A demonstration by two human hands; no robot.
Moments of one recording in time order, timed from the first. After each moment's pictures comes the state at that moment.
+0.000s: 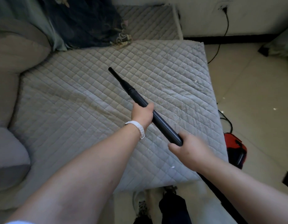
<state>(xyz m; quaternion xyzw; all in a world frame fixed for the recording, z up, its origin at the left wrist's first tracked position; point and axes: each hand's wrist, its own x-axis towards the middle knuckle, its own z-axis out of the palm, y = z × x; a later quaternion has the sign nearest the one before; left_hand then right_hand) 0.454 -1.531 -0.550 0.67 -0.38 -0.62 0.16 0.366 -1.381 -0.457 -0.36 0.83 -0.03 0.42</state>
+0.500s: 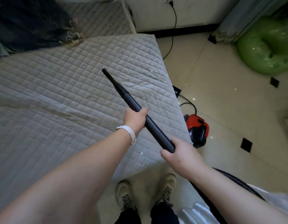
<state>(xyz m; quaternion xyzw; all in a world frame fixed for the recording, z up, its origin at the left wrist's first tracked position) 0.387 -1.427 -0.533 0.61 -0.44 -0.65 0.08 0.337 -1.258 -0.432 -0.25 0.88 -0.06 0.40</state>
